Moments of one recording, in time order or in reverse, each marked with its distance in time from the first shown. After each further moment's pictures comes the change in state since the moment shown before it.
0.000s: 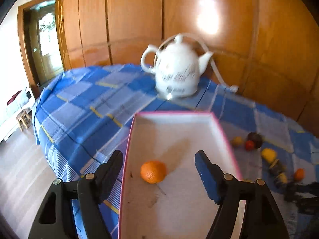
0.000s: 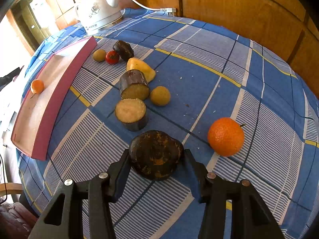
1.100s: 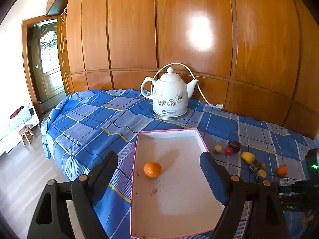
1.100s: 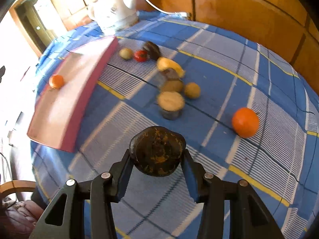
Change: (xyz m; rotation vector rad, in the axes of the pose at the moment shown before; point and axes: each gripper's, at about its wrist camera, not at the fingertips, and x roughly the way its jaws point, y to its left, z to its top) left arm -0.083 0.004 -0.005 0.038 -0.135 -0.010; right arm -0.031 0.043 -0.016 -0.002 -0.023 0.063
